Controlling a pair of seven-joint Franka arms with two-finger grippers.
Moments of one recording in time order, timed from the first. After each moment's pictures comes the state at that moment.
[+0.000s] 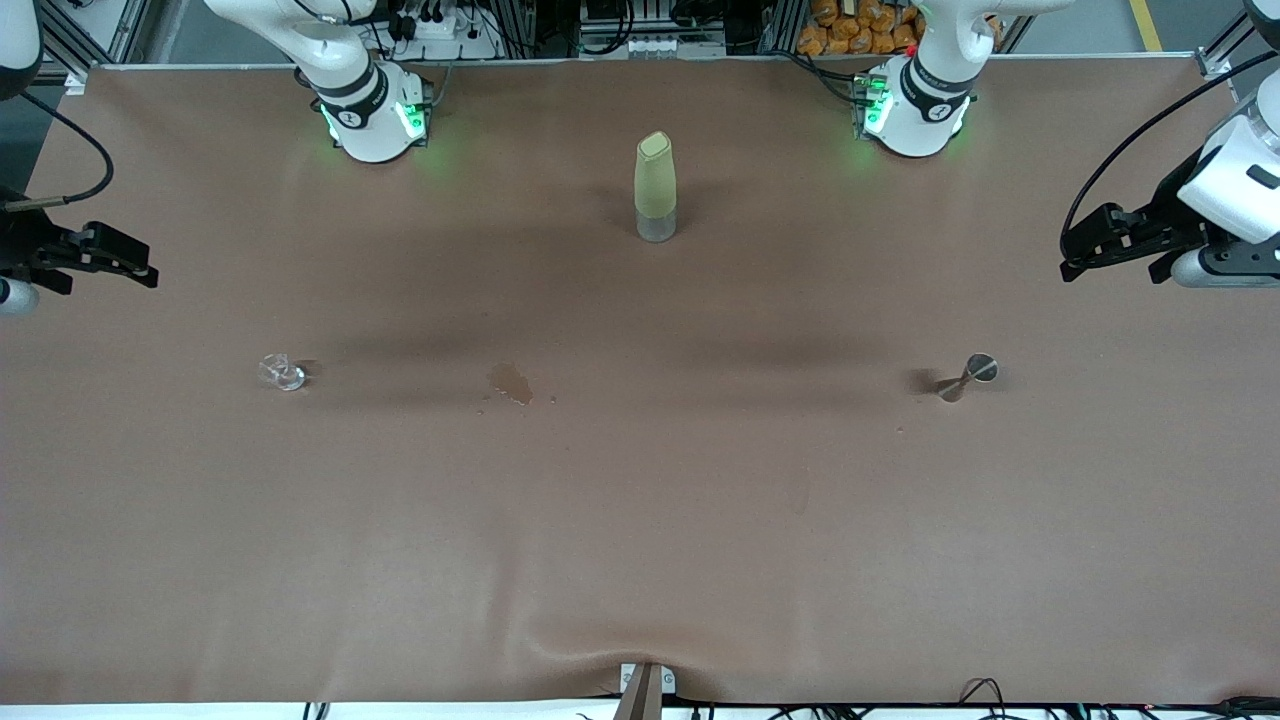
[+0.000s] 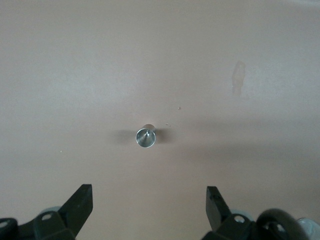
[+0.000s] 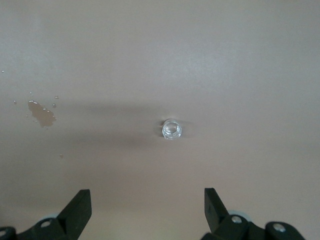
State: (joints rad) left arm -0.06 -0.07 -0.02 -1.71 -0.02 1.70 -0.06; right arm 0.01 0.01 -0.09 -1.63 -0.01 1.58 -0.16
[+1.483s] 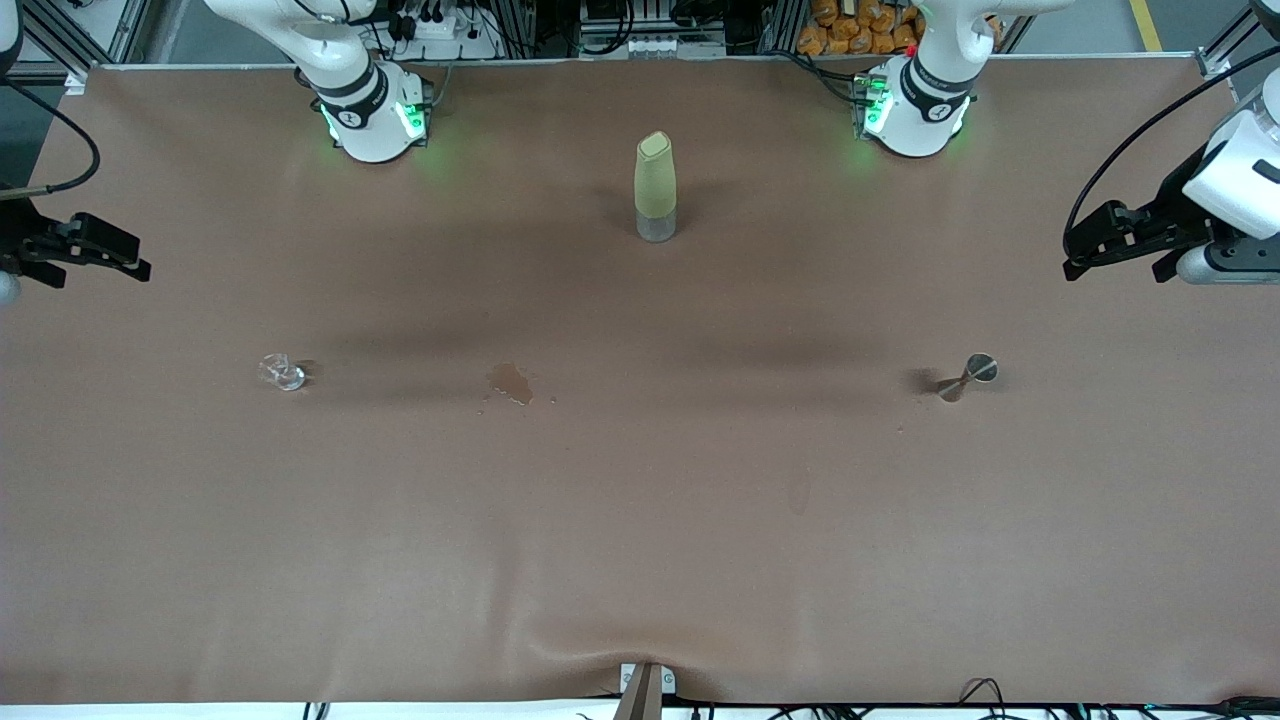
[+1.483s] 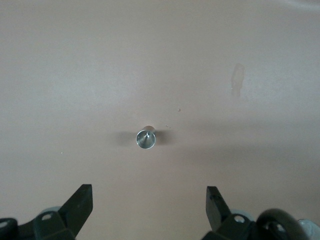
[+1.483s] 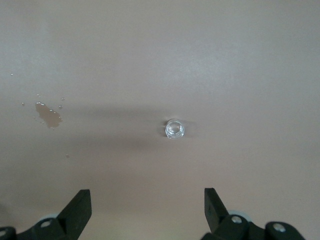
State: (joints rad) left arm -0.06 -0.07 -0.02 -1.70 -0.02 1.70 -0.06; right arm 0.00 -0.01 -0.10 -1.63 0.02 1.57 -0.17
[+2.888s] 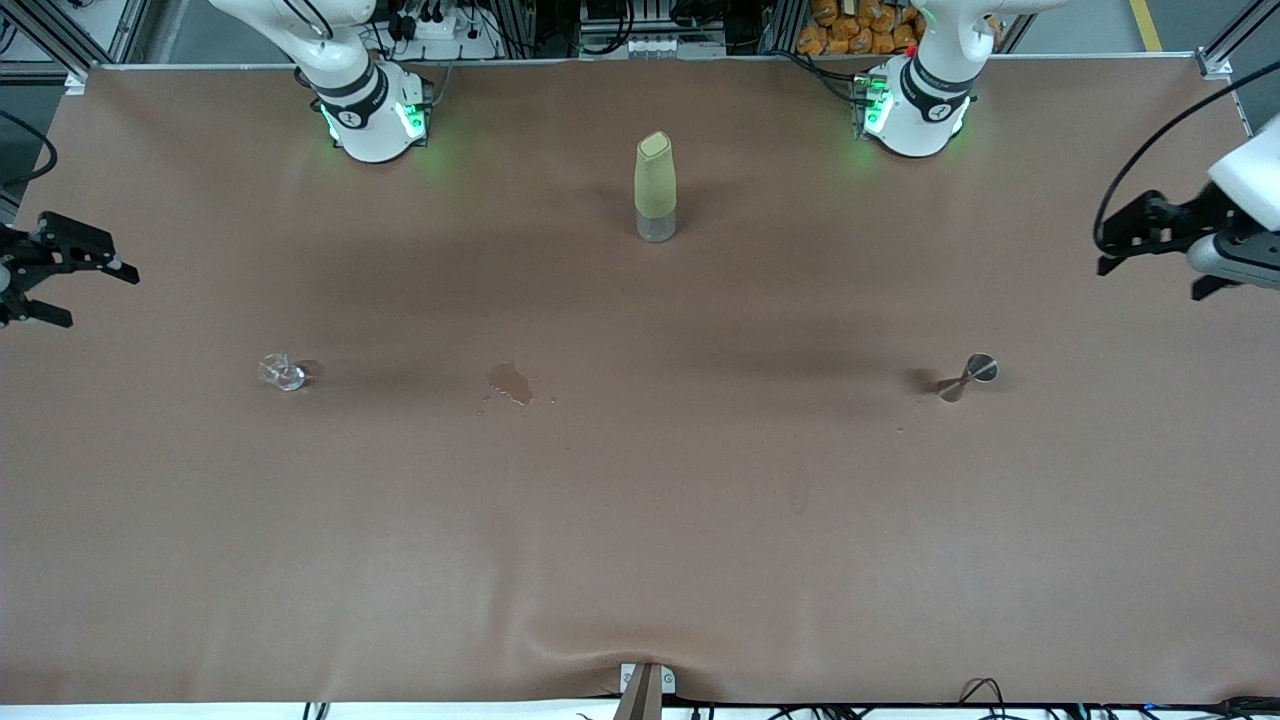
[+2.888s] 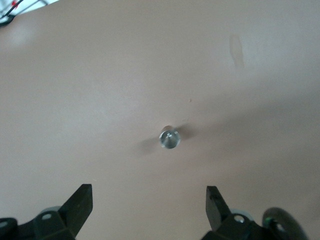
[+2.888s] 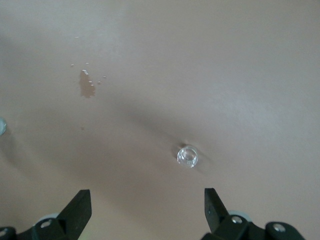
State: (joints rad) left arm 0.04 -0.04 -0.01 -1.68 -0.03 1.70 0.46; right arm -0.16 0.08 -0.11 -1.64 0.27 1.60 -0.86
